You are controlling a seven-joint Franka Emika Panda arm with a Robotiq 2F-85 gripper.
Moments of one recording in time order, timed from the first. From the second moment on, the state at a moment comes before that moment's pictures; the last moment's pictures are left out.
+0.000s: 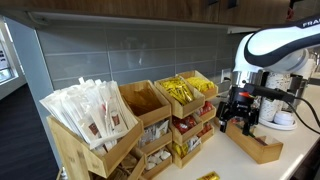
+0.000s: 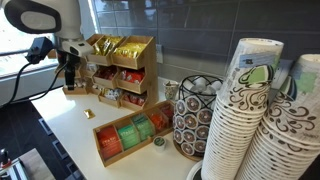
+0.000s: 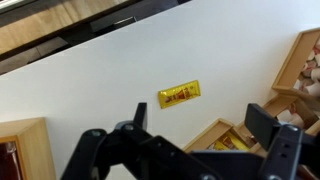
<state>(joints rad) -0.03 -0.58 0.03 -2.50 0.37 1.82 0.33</state>
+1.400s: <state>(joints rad) -0.05 -0.52 0.12 -2.65 0.39 1.97 0.62</state>
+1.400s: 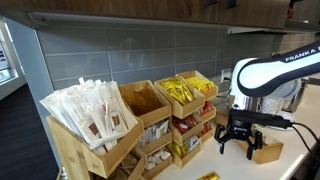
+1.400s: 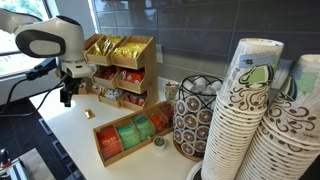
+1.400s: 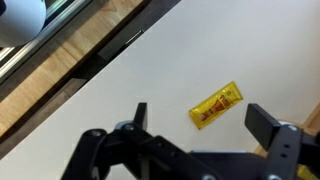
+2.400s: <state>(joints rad) 0.02 -0.24 0.17 -2.75 0.51 2.49 1.12</state>
